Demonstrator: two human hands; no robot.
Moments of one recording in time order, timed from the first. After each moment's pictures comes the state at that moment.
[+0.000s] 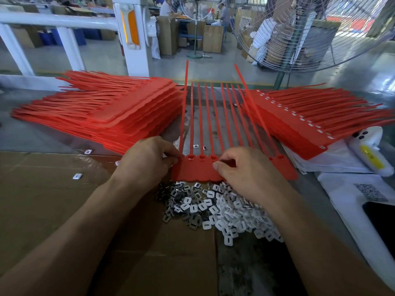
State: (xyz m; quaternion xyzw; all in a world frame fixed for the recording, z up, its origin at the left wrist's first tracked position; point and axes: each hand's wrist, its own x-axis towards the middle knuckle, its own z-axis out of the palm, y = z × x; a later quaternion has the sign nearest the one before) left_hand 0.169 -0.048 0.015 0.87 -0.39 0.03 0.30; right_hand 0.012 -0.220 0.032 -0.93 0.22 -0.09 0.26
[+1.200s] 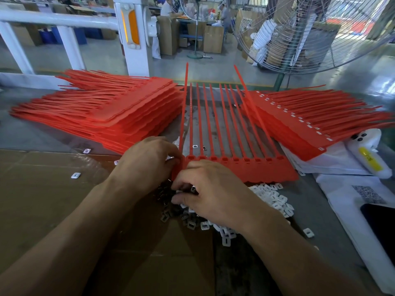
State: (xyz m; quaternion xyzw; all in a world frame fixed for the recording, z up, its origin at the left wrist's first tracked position) left_hand 0.166 -0.048 0.019 0.86 -0.45 0.07 0.22; right_hand 0.022 -0.171 0.025 -0.98 -0.01 -0.08 0.19
